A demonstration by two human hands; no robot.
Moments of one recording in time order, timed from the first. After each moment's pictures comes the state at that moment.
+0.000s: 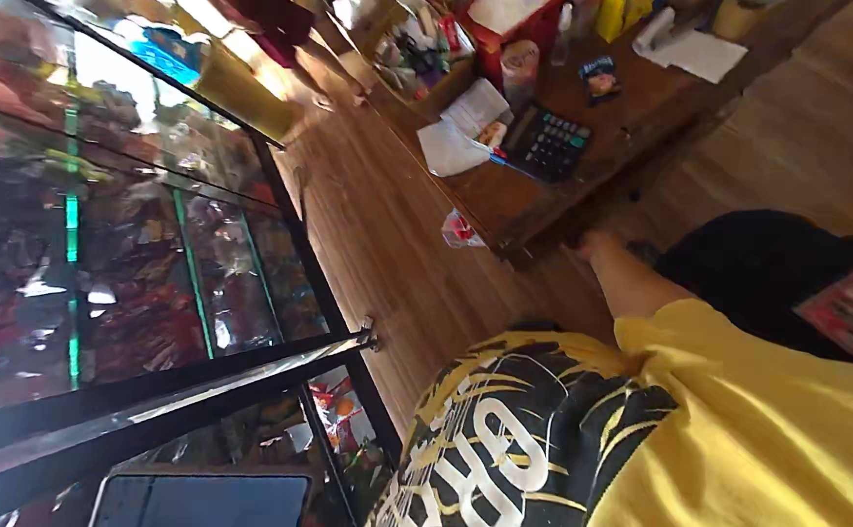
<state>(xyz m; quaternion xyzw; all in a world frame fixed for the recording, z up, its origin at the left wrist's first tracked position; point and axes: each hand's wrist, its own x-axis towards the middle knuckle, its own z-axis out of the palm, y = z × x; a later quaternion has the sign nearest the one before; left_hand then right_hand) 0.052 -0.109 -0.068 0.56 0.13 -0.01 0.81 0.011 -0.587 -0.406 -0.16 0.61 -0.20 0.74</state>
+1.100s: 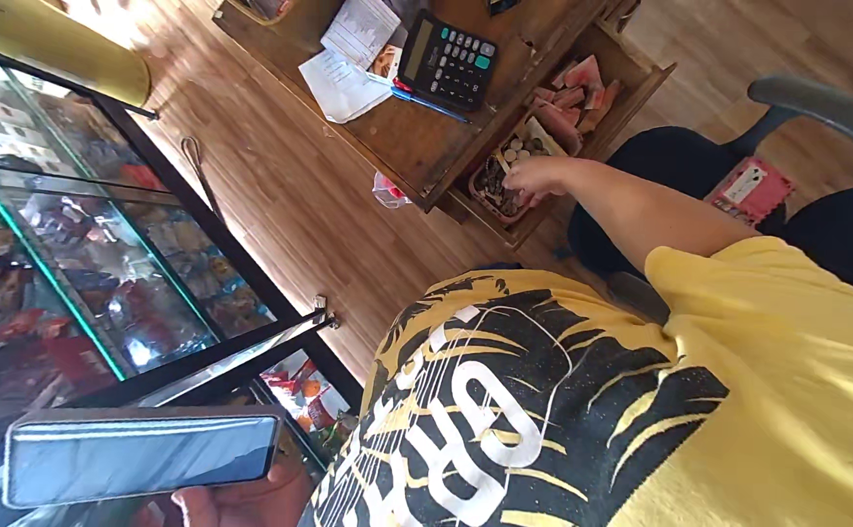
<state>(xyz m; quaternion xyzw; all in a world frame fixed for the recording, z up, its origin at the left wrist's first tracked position) 0.071 -0.150 -0.088 0.54 0.12 -0.09 0.82 -0.032 -0.622 -0.303 -0.66 0.41 0.27 0.57</state>
